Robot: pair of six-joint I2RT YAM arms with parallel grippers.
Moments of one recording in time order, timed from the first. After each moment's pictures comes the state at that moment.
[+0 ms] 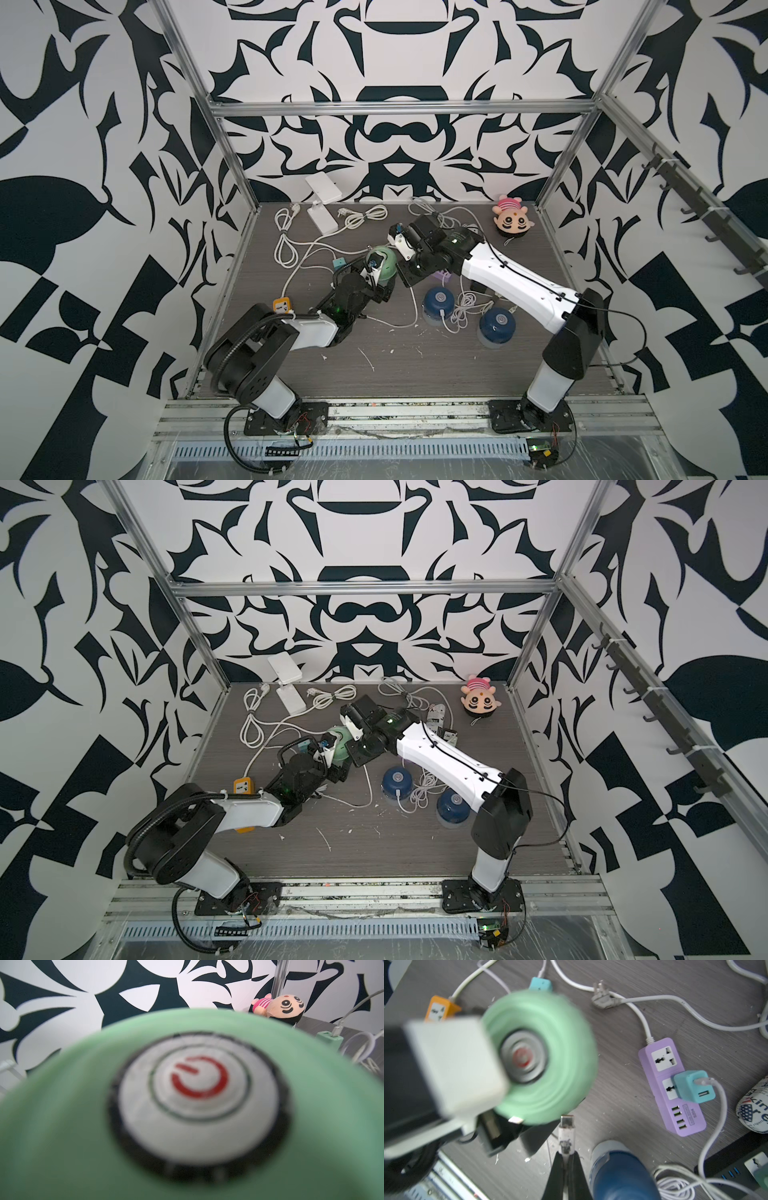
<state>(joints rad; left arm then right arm) -0.67 1.54 0.54 0.78 -0.15 0.08 0.80 1.72 1.67 -0.97 -0.03 0.20</state>
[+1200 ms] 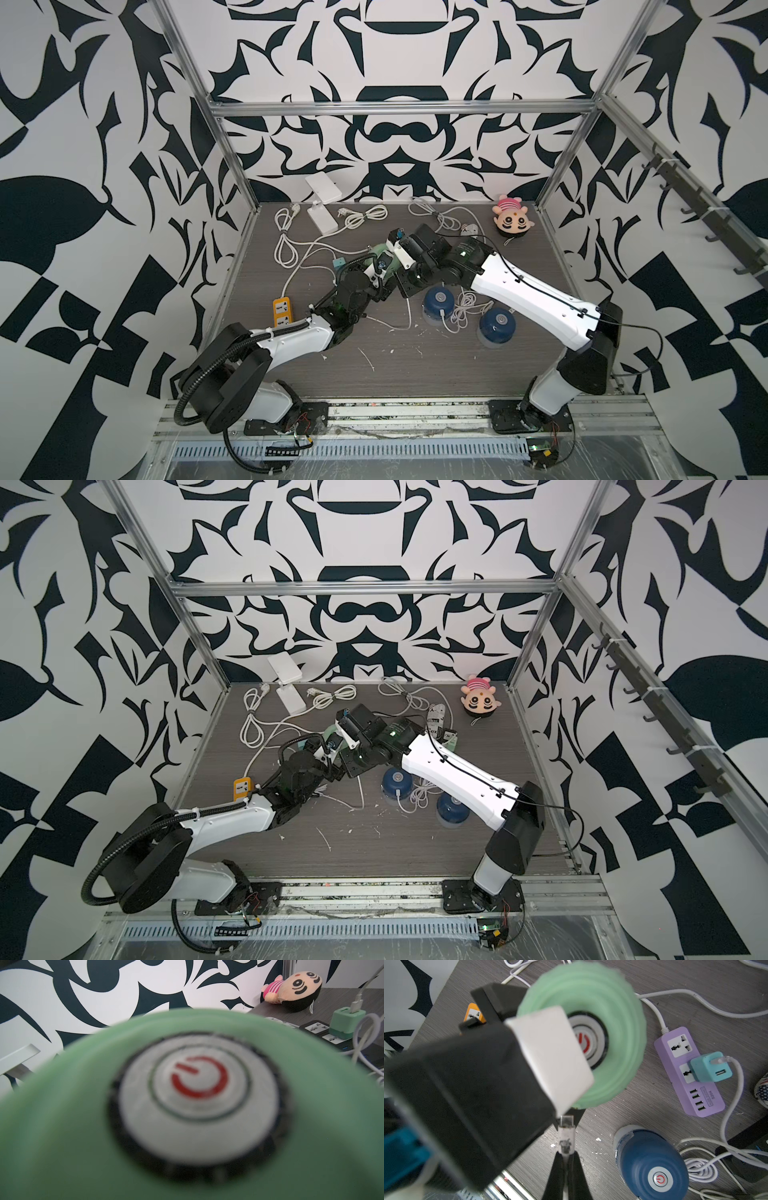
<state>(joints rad) -0.75 1.39 0.59 0.57 -0.30 0.28 0.89 1.64 1.65 -0.99 -0.01 0.33</state>
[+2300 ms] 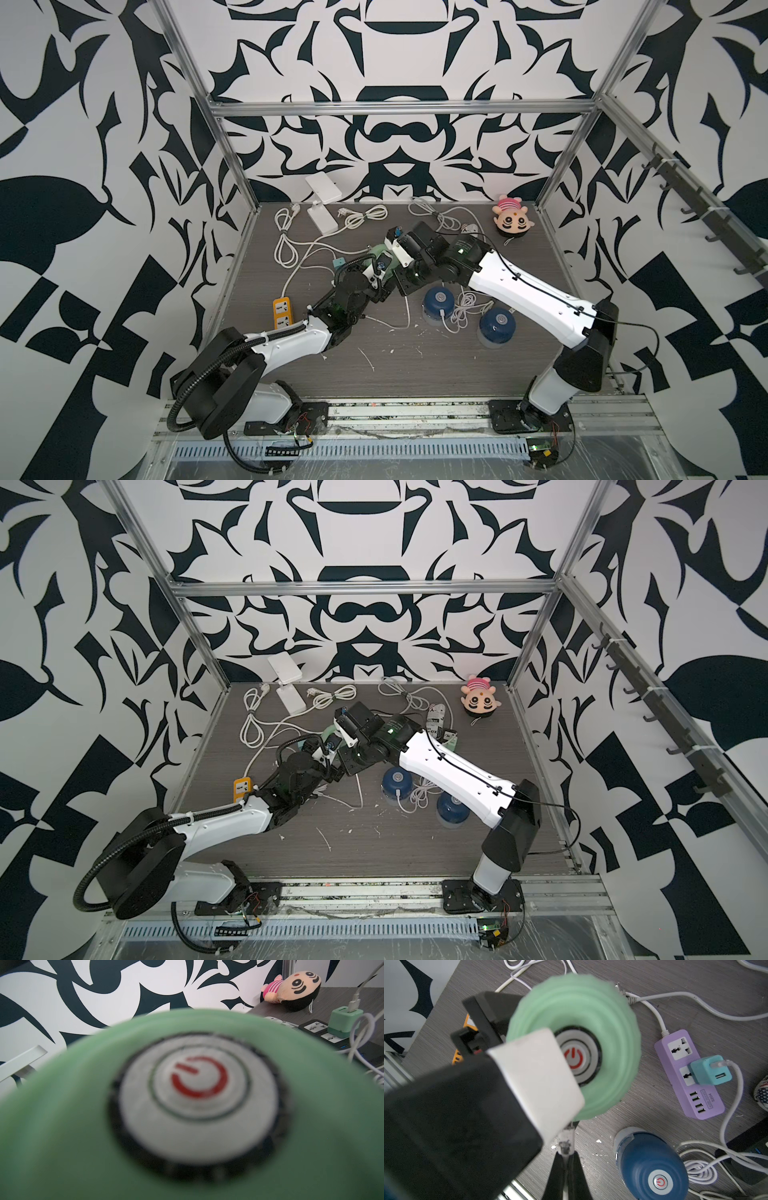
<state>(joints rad) -0.76 1.36 0.58 0.54 -0.30 0.28 0.88 1.66 1.69 -1.01 -0.02 0.33</state>
